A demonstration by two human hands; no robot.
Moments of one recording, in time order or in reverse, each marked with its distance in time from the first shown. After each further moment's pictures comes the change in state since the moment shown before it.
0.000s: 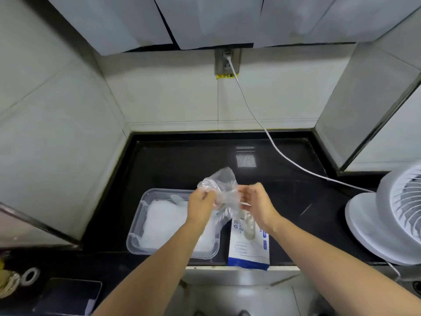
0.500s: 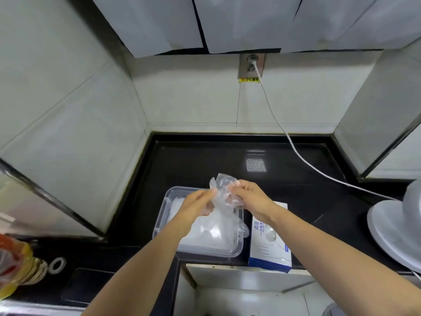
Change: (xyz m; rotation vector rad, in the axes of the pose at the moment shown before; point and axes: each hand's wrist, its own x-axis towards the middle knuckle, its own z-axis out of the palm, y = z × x) left_hand 0.006 -0.010 -0.092 -0.010 -0.211 -0.096; right_hand 0.003 -0.021 0.073 -0.202 -0.168 -0.041
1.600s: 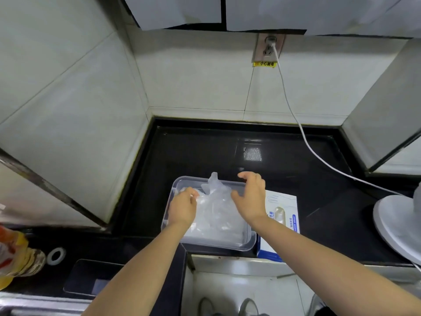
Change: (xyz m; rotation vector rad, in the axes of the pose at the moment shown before) left_hand 0.022 -0.050 -0.048 0.765 0.314 0.106; right_hand 0.012 0.031 0.055 -0.647 0.526 -0.220
